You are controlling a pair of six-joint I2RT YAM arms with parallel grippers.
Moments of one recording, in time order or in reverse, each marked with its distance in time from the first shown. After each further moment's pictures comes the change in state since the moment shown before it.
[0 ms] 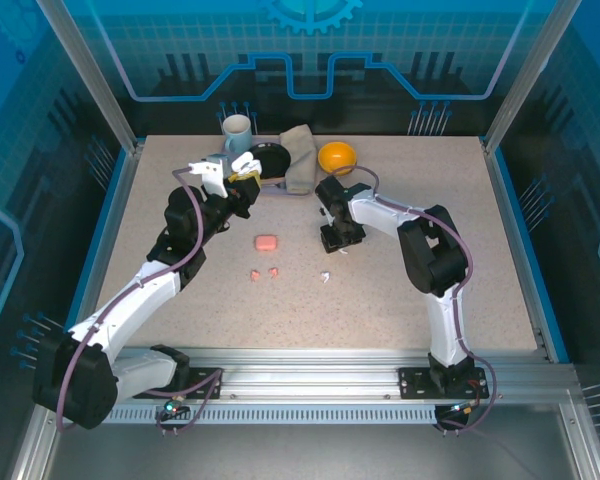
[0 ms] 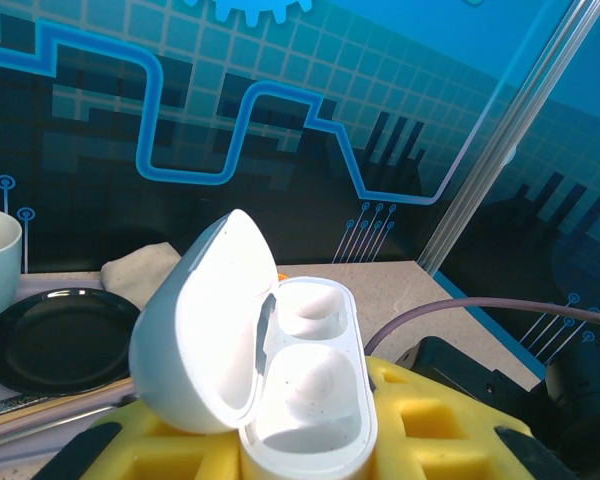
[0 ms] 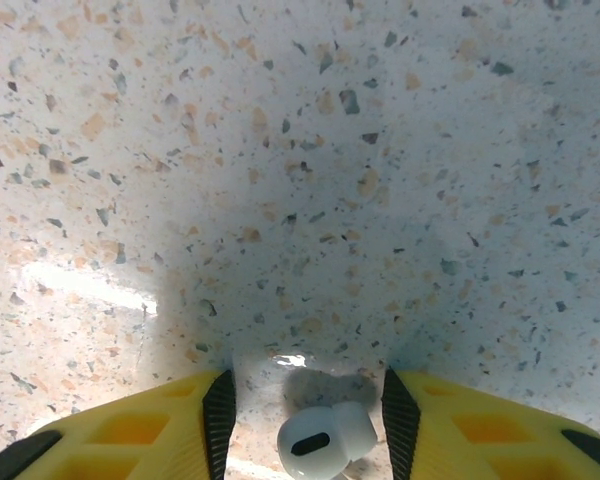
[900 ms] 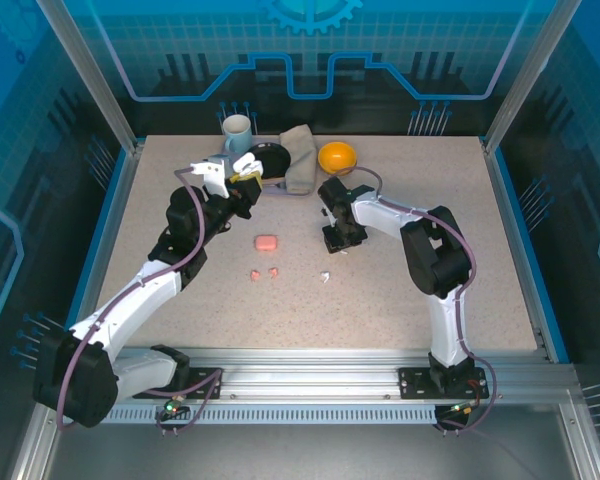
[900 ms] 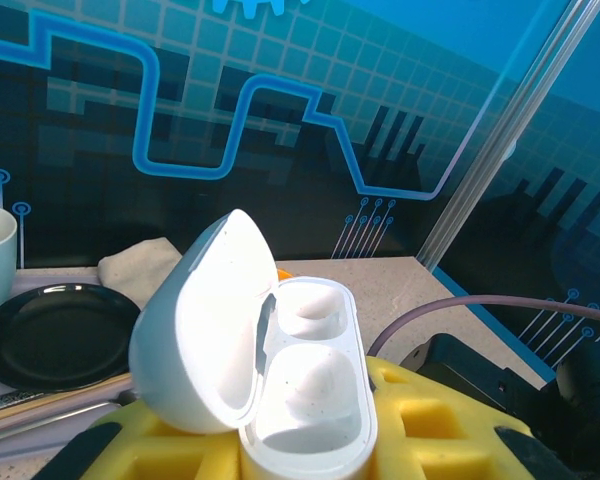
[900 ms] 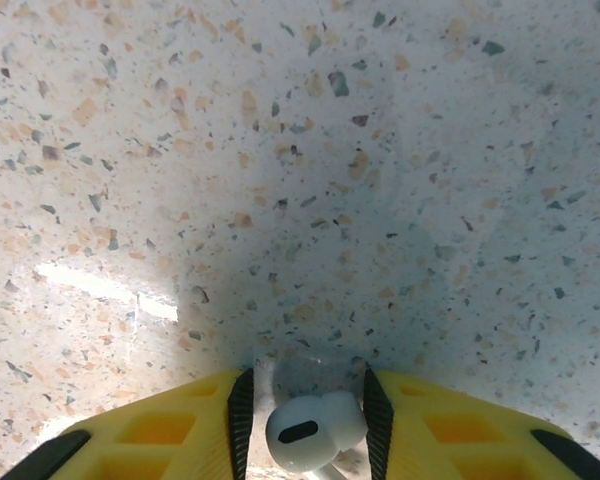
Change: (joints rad) left arm -0.006 0.009 0.000 0.000 0.000 0.000; right arm -0.009 -0.026 -0.045 0.035 -0.018 0.005
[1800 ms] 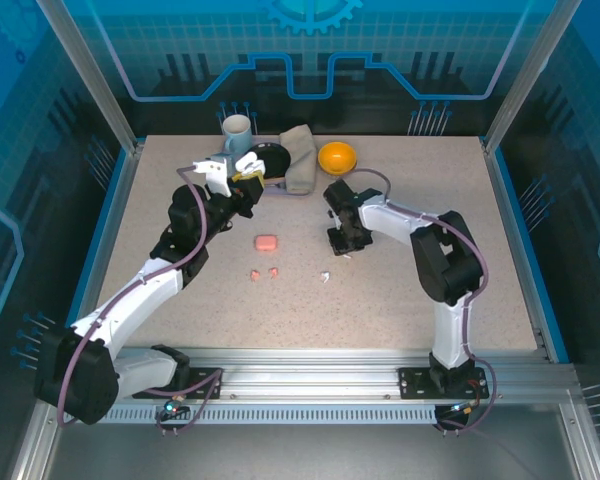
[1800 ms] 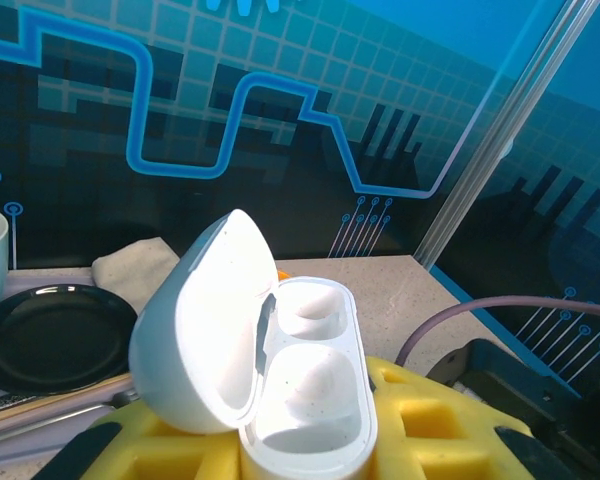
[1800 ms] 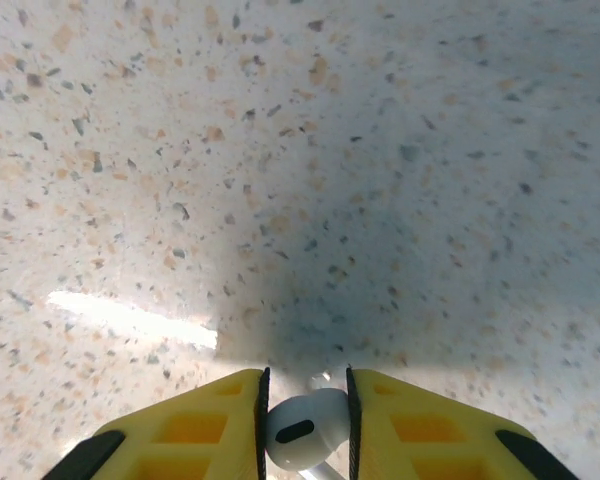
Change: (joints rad) left arm -0.008 0.016 0.013 0.000 0.000 0.001; right arm -0.005 -0.113 -0.101 0.018 -0.009 0.074
